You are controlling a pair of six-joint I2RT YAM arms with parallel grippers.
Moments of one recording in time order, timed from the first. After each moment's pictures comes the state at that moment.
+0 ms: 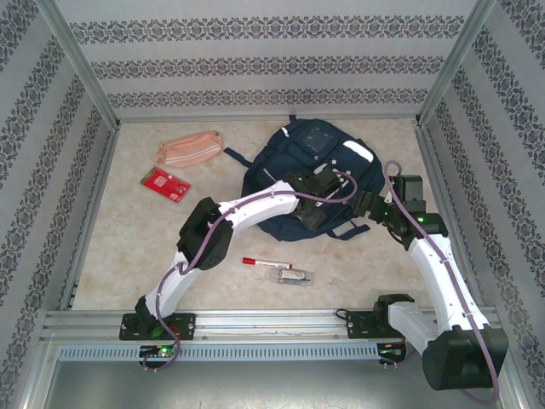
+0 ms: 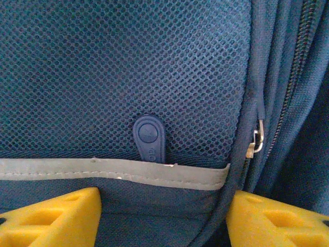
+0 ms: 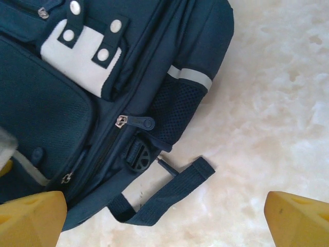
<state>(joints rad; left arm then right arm) -0.90 2.31 2.03 -0.97 -0.19 -0.16 0.01 0.97 0.79 -0.69 -0.06 0.36</state>
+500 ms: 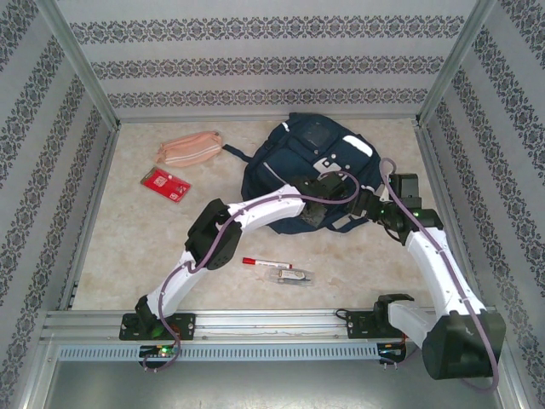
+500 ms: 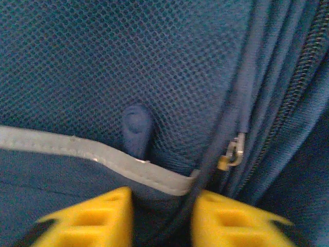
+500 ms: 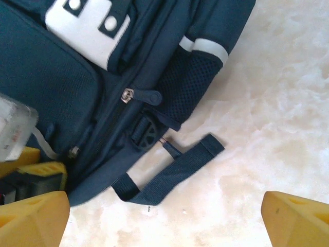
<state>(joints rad) -0.91 2.38 2.07 -0.93 -0.28 -0.30 0.01 1.05 0.78 -0.65 -0.11 0.33</state>
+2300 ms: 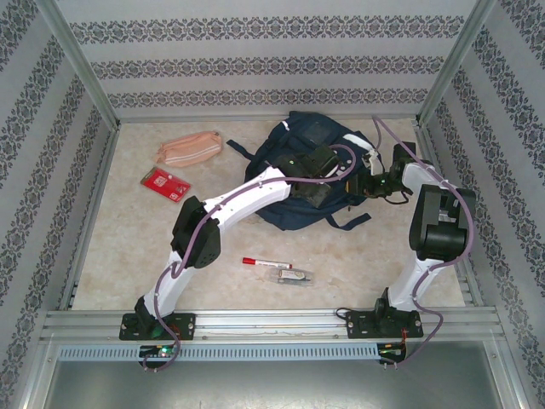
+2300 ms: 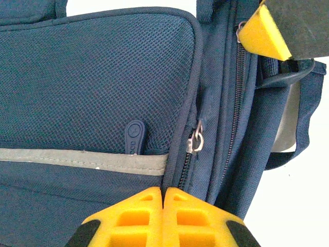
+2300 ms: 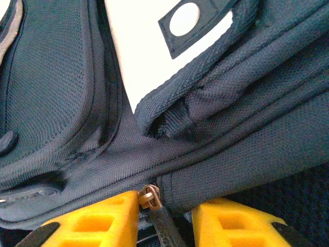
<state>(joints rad) -0.86 2.25 2.16 -0.95 -0.14 -0.16 -0.18 1.84 1.20 -0.66 -0.78 -0.17</state>
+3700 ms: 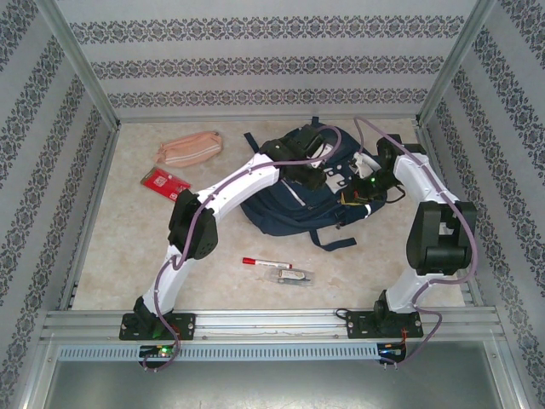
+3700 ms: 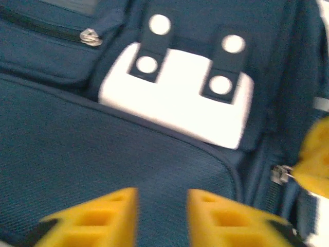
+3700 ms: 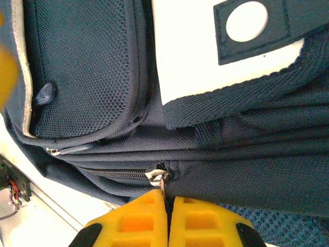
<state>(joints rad) -0.75 2.27 2.21 -0.89 0.14 -0.13 -0.04 1.72 1.34 -1.14 -0.60 -0.13</state>
